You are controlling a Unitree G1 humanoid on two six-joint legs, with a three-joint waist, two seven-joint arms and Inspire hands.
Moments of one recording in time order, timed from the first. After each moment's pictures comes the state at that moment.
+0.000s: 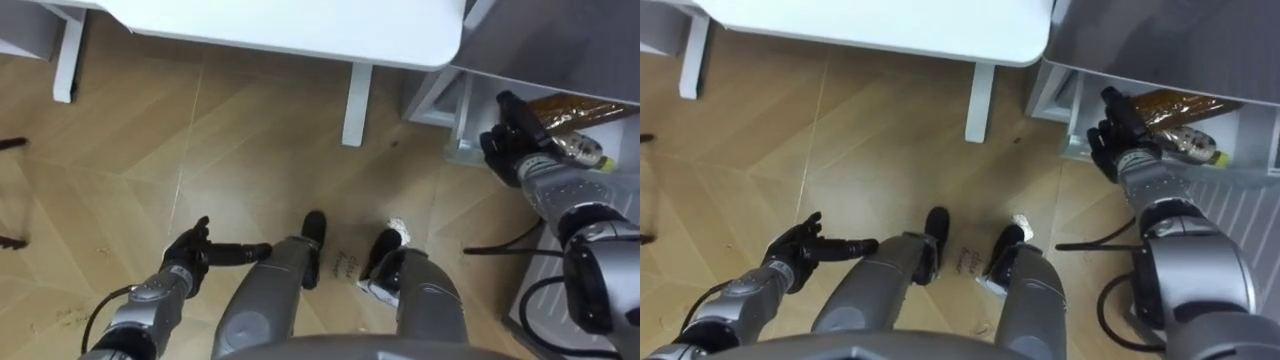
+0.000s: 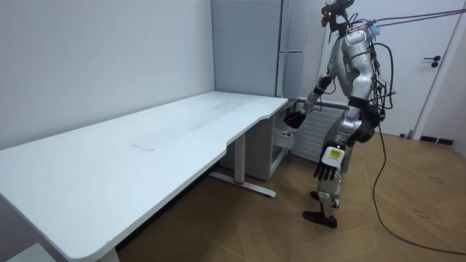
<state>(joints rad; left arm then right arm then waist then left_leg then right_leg) -0.01 0.27 -0.20 0.94 -0.36 0.02 -0.03 -0.54 -0.40 0.02 1.29 1.37 0.09 0.00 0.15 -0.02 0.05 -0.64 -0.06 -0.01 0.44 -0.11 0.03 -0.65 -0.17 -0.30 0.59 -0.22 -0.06</state>
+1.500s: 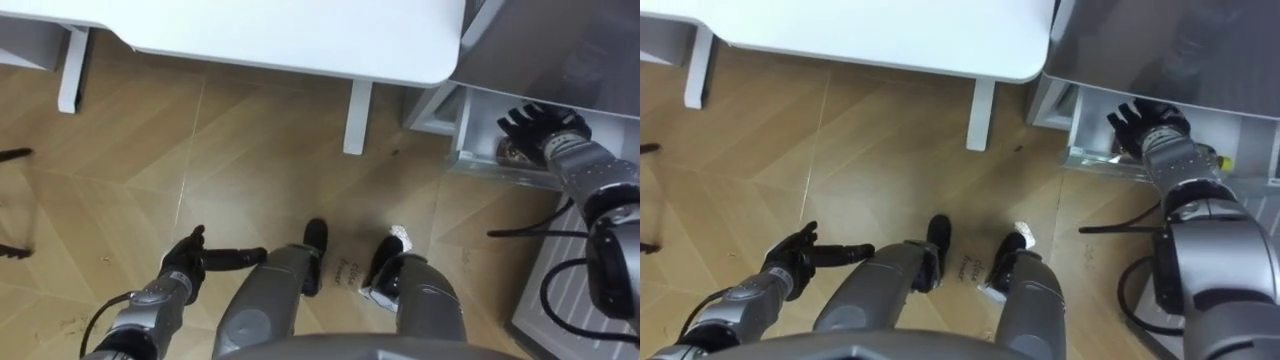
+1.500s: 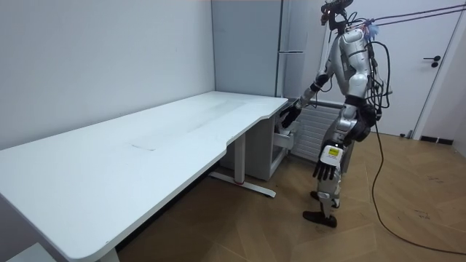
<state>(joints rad) -0.01 0.26 -0.20 0.99 -0.36 0.03 0.01 -0.57 -0.48 0.03 1.24 1.27 0.11 0.00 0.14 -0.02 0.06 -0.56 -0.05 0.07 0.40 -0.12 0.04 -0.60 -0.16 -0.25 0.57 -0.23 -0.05</state>
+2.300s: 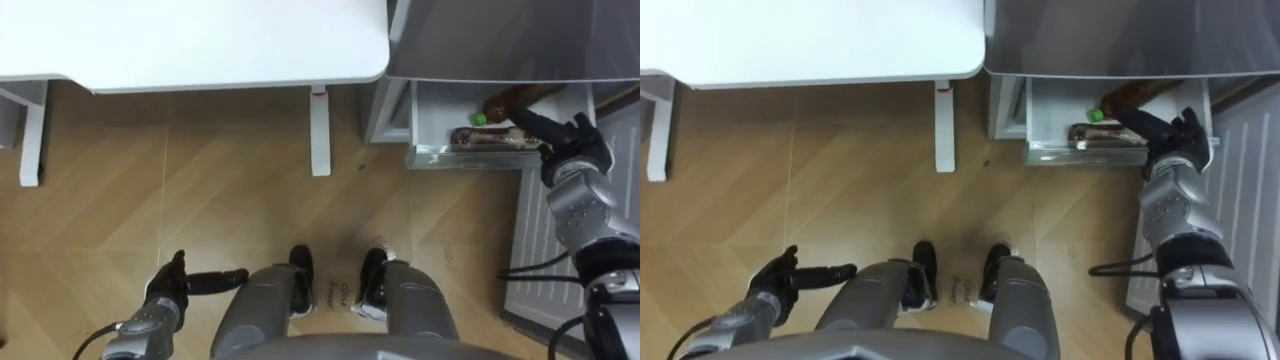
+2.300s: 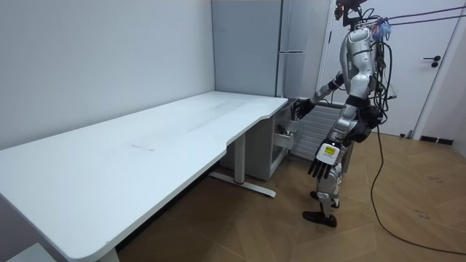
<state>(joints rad) 0.09 0.27 -0.20 1.00 -0.43 -0.02 0.06 -0.28 -0.45 0.01 0.84 0.87 -0.04 -0.30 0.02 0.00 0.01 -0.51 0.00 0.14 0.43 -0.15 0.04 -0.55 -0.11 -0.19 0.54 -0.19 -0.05</state>
